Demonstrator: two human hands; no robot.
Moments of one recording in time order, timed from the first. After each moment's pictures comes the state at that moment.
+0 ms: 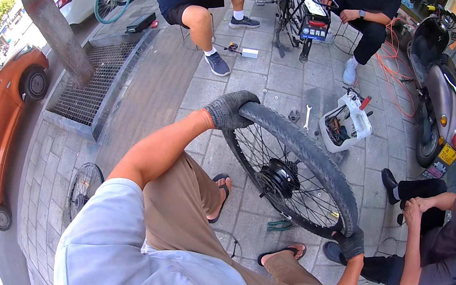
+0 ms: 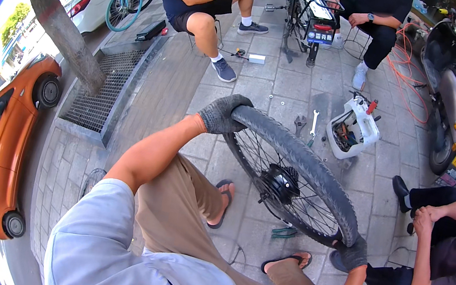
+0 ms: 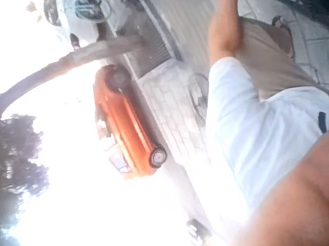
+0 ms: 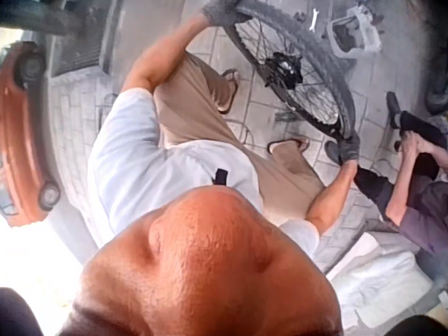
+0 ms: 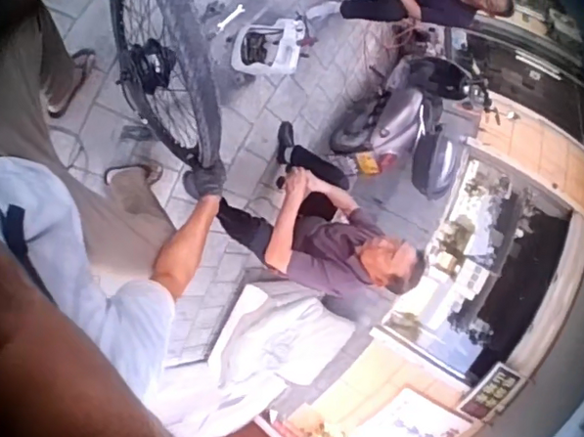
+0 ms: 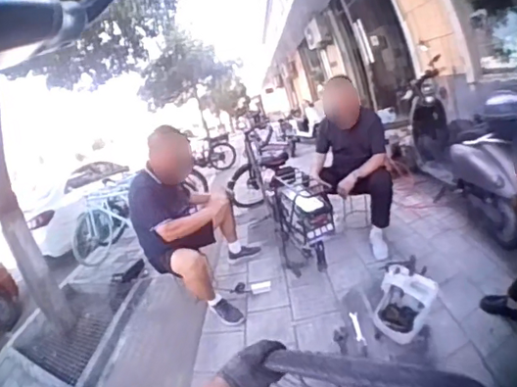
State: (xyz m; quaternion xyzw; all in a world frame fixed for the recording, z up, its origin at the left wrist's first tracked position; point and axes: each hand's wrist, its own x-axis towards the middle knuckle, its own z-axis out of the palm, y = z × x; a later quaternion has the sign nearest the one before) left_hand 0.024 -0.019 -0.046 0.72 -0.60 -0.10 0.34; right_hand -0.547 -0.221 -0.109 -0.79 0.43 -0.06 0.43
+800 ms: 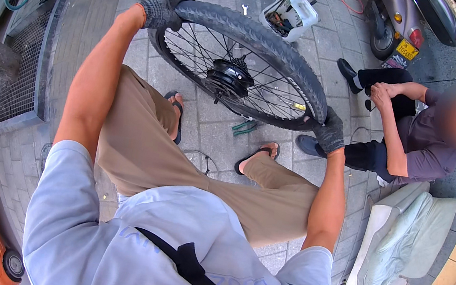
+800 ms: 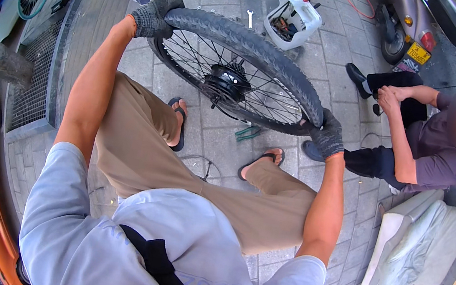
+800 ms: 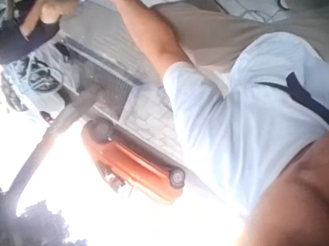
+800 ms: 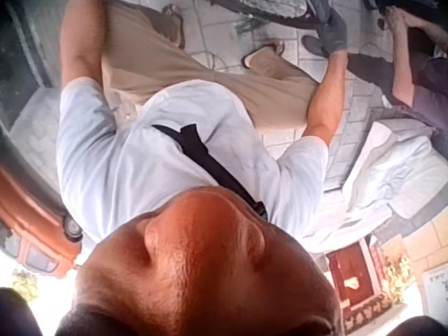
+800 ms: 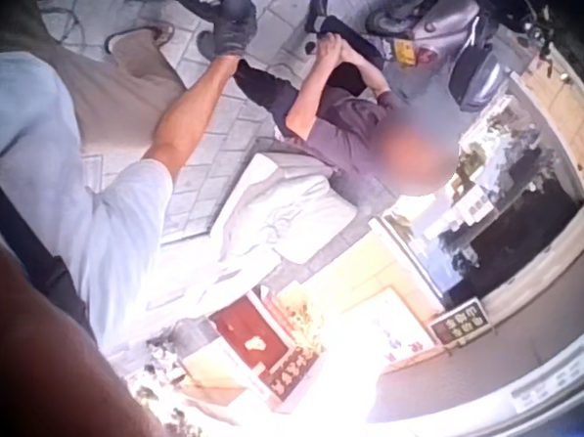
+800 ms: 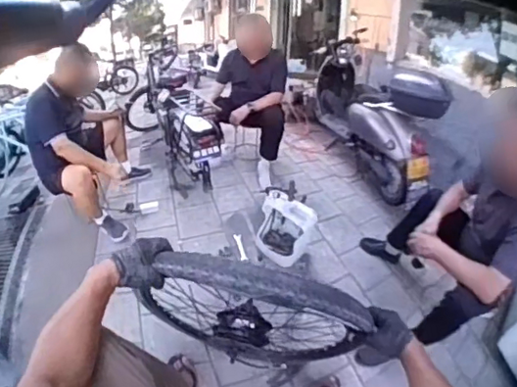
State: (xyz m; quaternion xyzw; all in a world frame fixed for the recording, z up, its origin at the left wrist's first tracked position) left_hand 0.001 -0.028 -0.004 0.71 -0.65 -0.19 0.22; right_hand -0.538 -0.191 -0.086 -0.81 0.41 -0.19 0.38
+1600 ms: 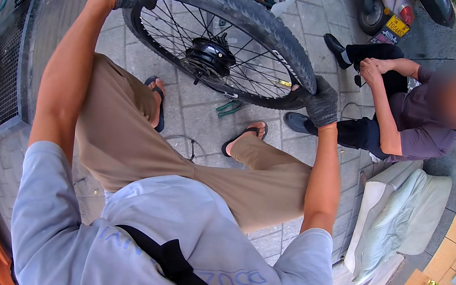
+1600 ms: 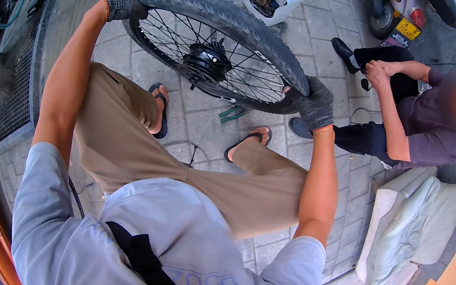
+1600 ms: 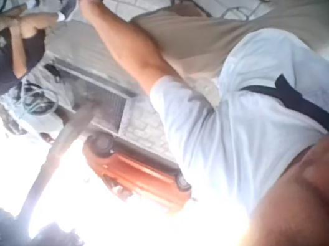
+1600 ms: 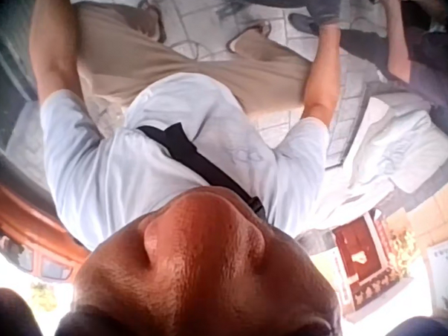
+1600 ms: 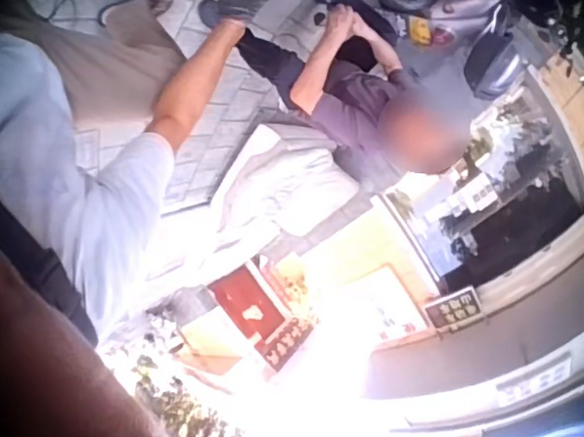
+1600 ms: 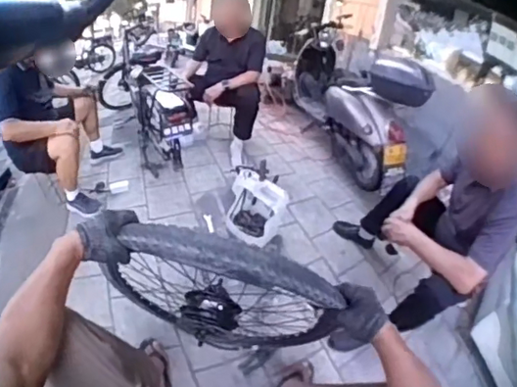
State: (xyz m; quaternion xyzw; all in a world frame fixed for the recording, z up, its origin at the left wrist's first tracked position) left_hand 0.006 -0.047 -0.014 0.71 -0.65 -0.18 0.20; right_hand -0.515 -0.188 -0.050 -0.80 0.46 -0.16 0.35
